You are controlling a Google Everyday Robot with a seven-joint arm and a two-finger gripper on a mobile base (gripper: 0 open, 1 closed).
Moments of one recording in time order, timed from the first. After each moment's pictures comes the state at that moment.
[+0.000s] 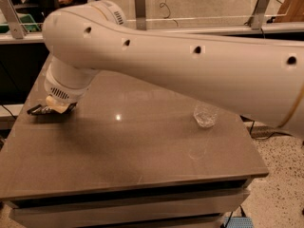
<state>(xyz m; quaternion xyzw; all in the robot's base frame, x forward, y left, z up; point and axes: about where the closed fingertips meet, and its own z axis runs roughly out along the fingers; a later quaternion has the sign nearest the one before) 0.495 0.231 0.862 -0.61 0.73 0.14 0.27</state>
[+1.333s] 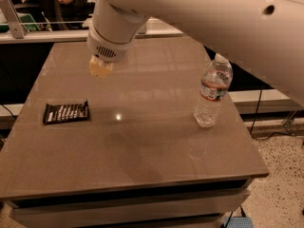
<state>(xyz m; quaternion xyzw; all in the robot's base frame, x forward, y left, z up) 0.543 0.123 0.931 -0.65 0.71 0.04 0.27</state>
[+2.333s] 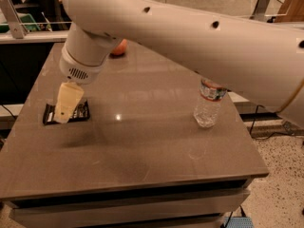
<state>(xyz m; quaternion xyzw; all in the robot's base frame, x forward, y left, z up) 0.514 0.199 0.887 -0.68 0.67 0.14 0.25</state>
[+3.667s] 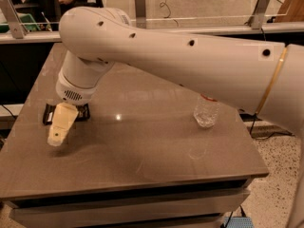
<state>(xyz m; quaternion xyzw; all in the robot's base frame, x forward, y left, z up) 0.494 0.221 0.832 -0.68 0.68 0.17 0.21</state>
